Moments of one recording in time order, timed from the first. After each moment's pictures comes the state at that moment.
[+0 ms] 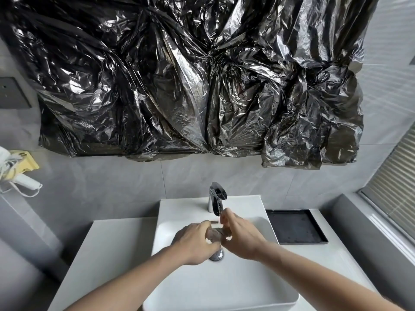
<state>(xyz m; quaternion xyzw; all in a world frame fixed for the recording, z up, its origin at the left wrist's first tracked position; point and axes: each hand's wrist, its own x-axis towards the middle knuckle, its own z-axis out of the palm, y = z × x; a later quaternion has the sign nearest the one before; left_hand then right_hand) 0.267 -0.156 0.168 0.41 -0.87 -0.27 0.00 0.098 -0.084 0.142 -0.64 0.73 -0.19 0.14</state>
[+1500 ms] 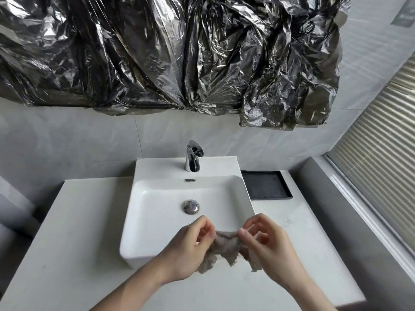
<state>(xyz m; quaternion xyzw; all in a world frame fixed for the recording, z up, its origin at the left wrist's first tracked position) 0.303 -0.029 0.152 0.26 -0.79 -0.53 0.12 0.130 0.113 0.172 -0.40 0.74 -0.47 0.25</state>
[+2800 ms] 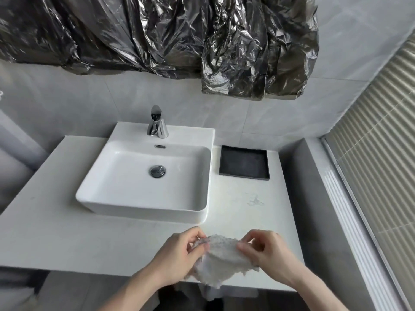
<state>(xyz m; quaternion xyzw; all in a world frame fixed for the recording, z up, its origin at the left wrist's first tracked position) 0.138 0.171 0.090 0.40 -0.77 -0.50 0.10 -0.107 0.276 0.106 -0.48 0.73 -0.25 0.42</state>
